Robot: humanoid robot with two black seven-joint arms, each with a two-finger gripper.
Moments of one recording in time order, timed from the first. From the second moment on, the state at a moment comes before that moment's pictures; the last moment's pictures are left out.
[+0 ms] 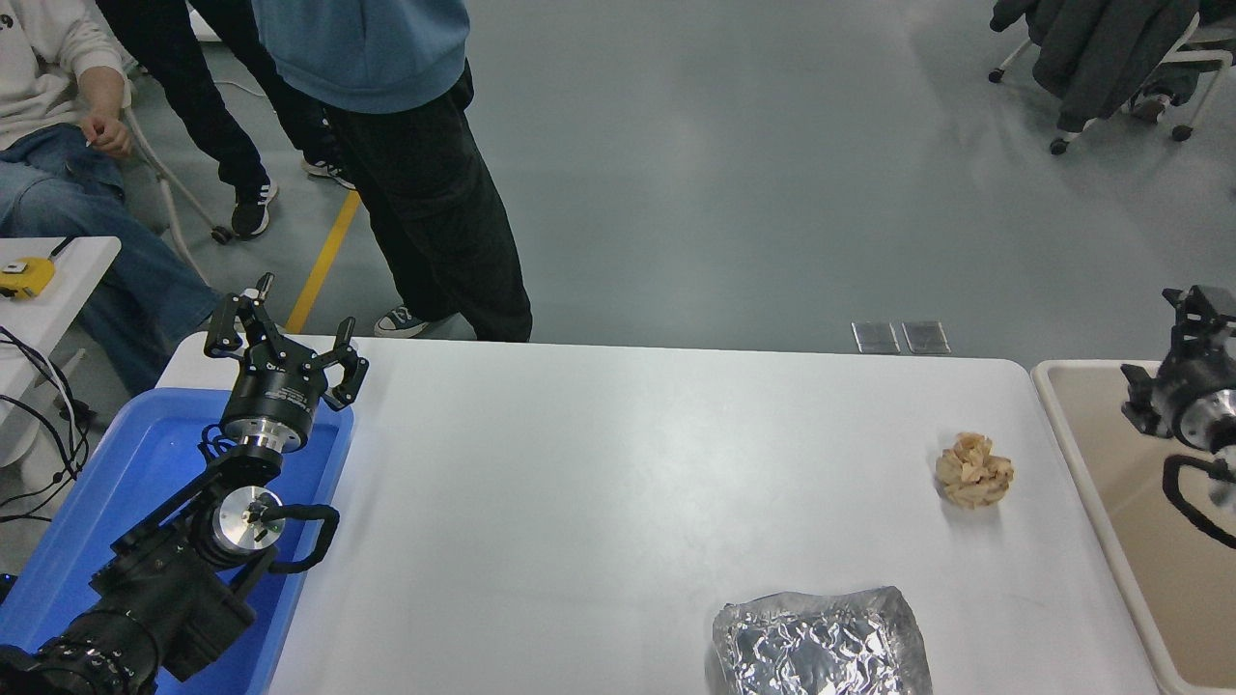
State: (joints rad) left arm -0.54 0.25 -1.02 -0.53 0.17 -0.43 -0.57; right arm 0.78 -0.50 0.58 0.52 -0.16 0.01 0.32
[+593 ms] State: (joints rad) left arm -0.54 0.25 -1.02 -0.53 0.17 -0.43 -0.57; right arm 0.71 -0.34 0.75 0.57 -0.34 -0.02 0.58
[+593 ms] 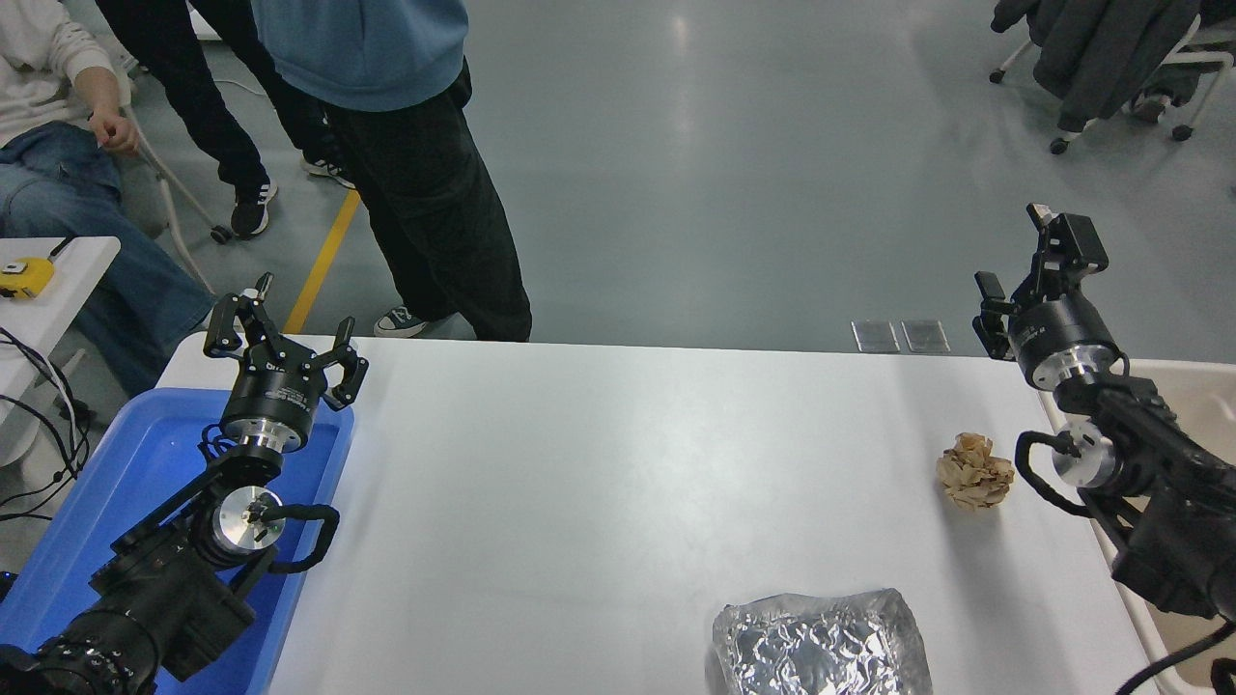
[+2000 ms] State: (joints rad) left arm -0.54 0.25 -1.02 -0.53 0.17 -0.43 -0.57; right arm 0.62 -0.25 0.68 0.58 -0.10 -0.02 0.62
